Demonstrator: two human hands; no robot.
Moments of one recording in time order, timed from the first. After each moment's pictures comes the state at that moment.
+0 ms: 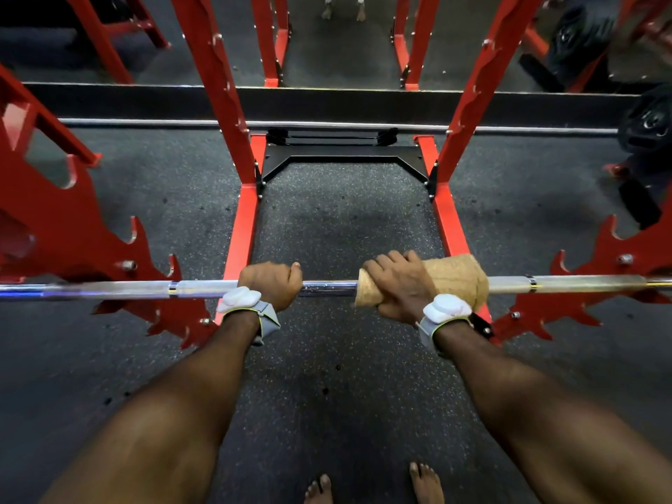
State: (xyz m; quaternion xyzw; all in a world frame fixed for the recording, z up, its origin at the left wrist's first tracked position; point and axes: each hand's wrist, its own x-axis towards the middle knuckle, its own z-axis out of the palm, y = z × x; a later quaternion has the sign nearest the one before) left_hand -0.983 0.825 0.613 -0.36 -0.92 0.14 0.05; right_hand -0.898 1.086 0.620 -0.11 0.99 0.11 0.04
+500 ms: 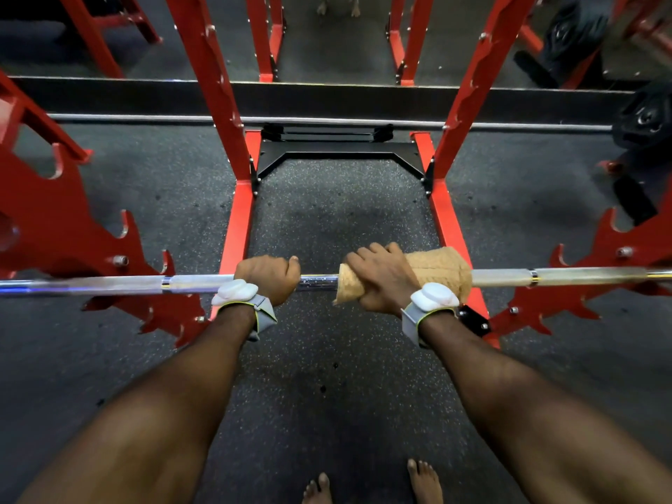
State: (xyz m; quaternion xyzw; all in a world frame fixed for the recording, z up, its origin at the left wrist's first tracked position) left_hand -0.979 0.833 0.622 -0.32 -0.94 0.14 -0.02; right_hand -0.909 1.057 0.623 -0.13 0.99 0.06 0.02
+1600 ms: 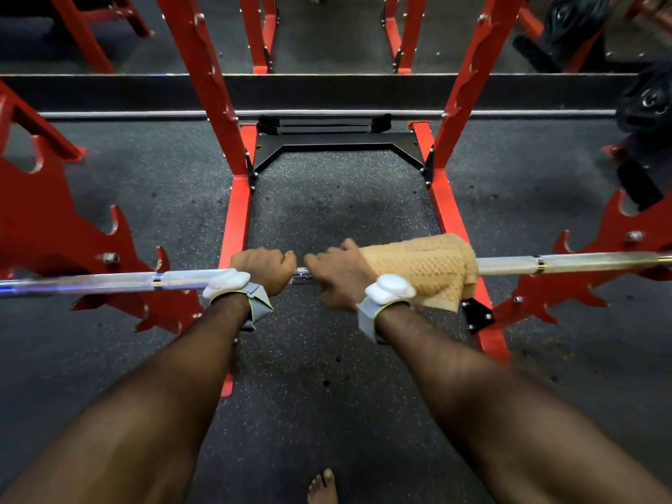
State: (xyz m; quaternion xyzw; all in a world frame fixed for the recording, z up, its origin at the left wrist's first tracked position) left_hand -0.992 0.832 0.613 -0.34 -0.93 0.16 -0.04; right_hand -0.926 0.999 0.618 -0.13 0.99 0.03 0.08
